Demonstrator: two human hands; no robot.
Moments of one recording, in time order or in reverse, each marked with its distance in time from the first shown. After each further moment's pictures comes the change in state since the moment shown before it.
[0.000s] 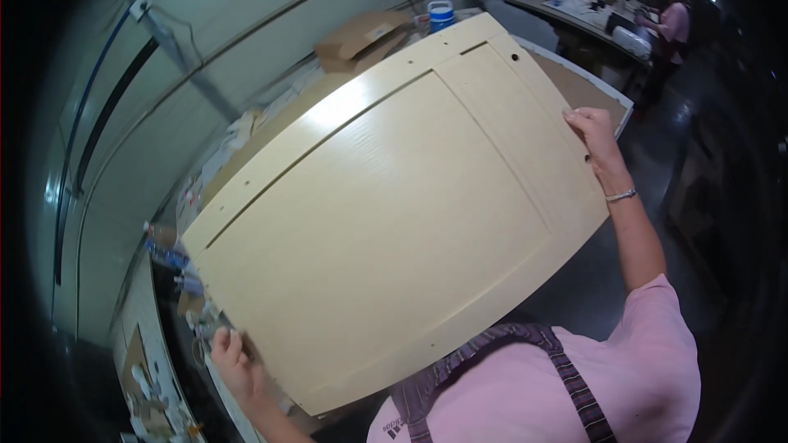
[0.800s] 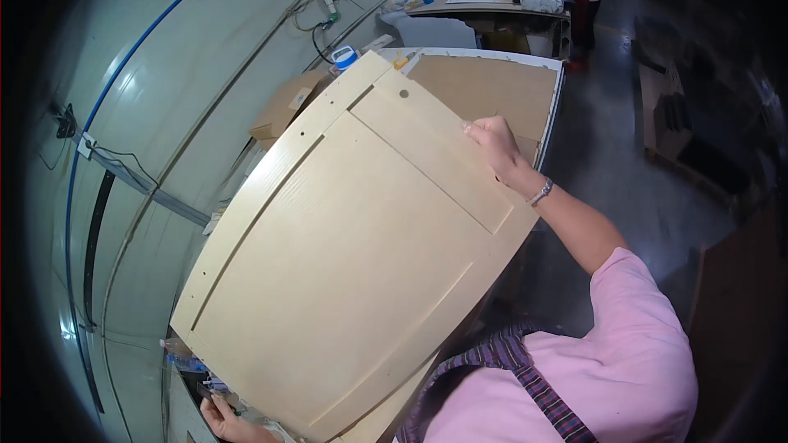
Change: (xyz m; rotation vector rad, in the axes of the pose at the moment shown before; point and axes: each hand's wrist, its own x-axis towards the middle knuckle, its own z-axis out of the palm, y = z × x) left_hand 0.059 0.011 0.042 0.543 0.370 0.520; right_hand -0.004 0.032 0.012 0.124 0.164 0.028
